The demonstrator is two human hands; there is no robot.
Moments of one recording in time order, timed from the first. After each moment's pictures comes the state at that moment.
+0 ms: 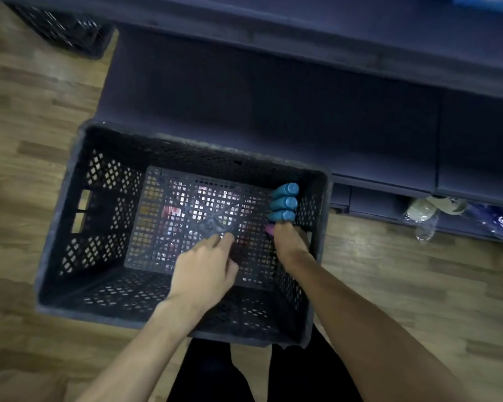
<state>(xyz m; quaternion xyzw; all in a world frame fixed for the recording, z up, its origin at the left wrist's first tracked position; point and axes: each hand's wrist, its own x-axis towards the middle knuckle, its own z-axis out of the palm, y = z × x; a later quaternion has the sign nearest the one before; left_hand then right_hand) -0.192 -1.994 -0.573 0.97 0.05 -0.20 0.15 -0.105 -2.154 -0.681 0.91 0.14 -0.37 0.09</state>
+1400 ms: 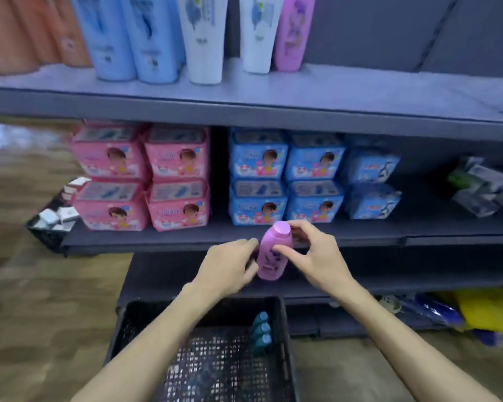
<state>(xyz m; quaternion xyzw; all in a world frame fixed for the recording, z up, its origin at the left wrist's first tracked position) -0.072 -1.981 -0.305 0.96 -0.23 0.07 0.15 -0.081 -2.187 -0.267 0.89 0.14 0.08 -0.44</state>
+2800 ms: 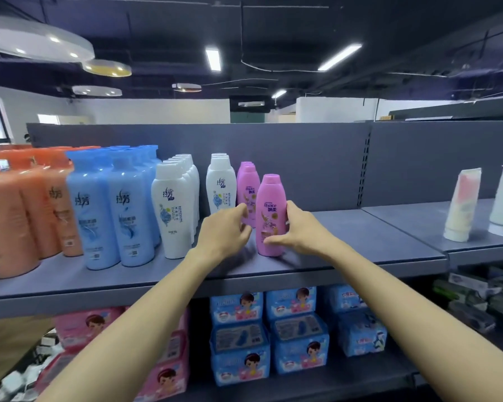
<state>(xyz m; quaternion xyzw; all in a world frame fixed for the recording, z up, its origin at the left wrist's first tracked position) 0.116 -2.029 -0.033 0.91 -0.18 0.33 0.15 0.091 -2.223 -0.020 0.92 0.15 0.13 -0.34</state>
